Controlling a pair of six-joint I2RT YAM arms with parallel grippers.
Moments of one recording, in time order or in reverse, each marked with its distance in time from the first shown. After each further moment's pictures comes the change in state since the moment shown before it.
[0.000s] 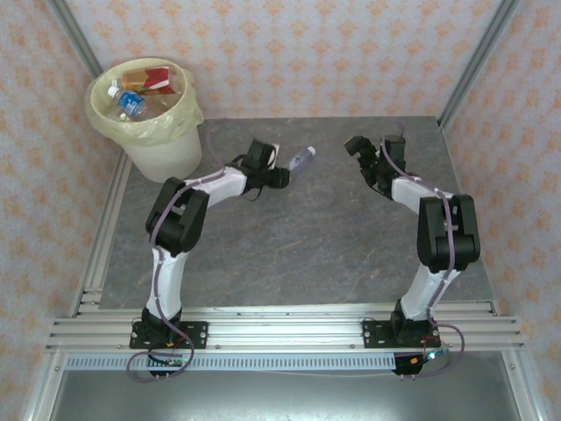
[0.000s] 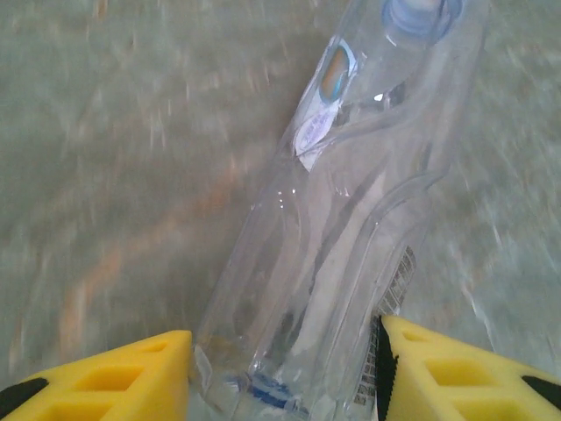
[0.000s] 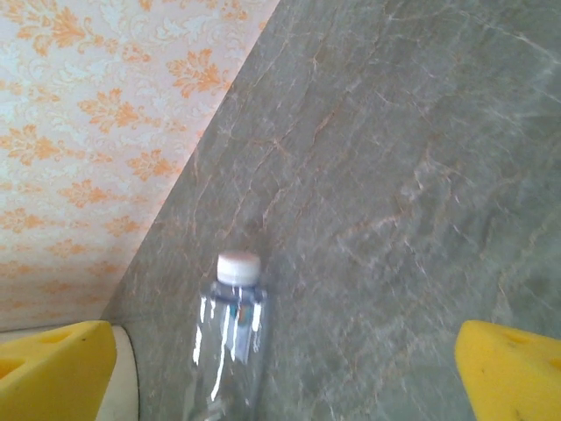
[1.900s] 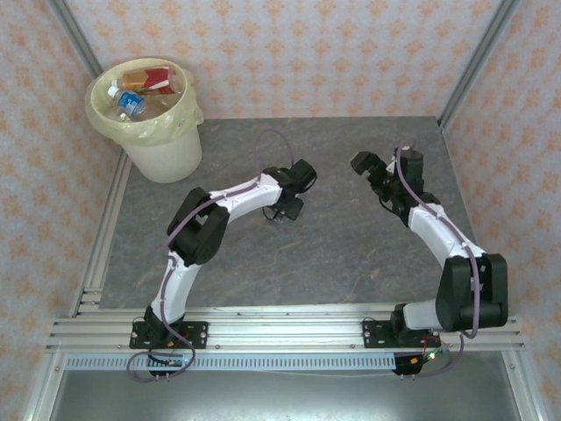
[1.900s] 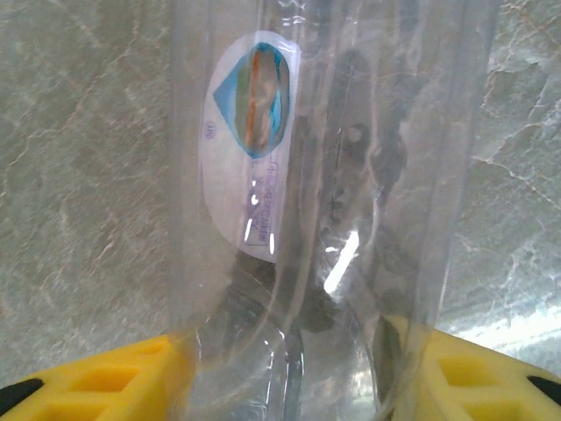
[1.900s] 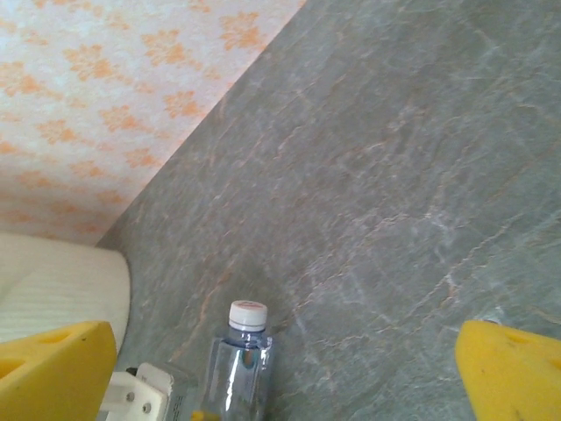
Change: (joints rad) left arm -0.238 0.082 0.277 -0.641 -0.324 0.068; right arm 0.000 -0.417 -0.204 -0.193 -0.026 -0.177
